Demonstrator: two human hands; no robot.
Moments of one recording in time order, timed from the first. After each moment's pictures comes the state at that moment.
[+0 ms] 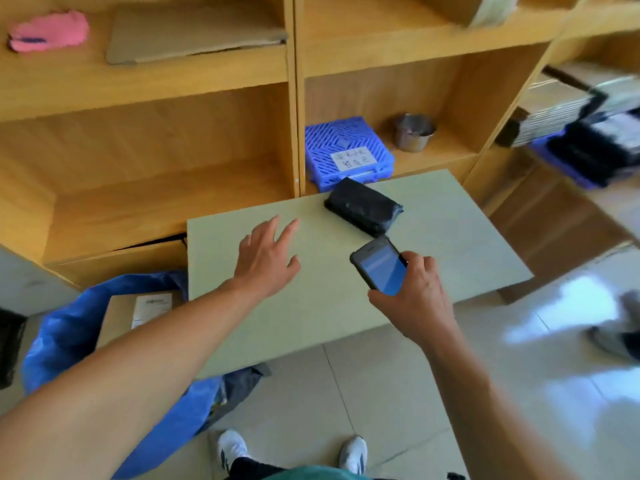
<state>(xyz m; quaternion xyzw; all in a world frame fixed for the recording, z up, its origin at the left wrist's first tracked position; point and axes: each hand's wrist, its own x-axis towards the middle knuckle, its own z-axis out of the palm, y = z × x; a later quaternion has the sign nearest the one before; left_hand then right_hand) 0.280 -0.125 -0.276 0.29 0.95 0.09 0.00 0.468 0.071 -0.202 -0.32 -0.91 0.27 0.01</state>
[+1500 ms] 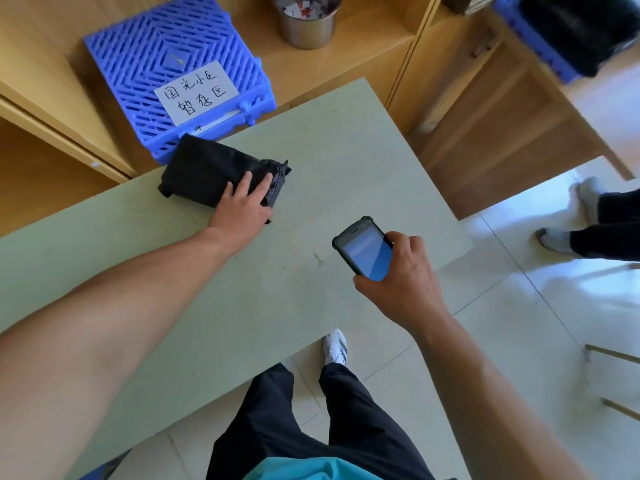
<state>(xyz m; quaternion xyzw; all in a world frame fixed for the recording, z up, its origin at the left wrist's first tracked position) 0.142 0.234 -0.450 0.48 0.86 -0.13 0.11 0.407 0.393 -0.338 -0.42 -0.86 0.28 -0.11</state>
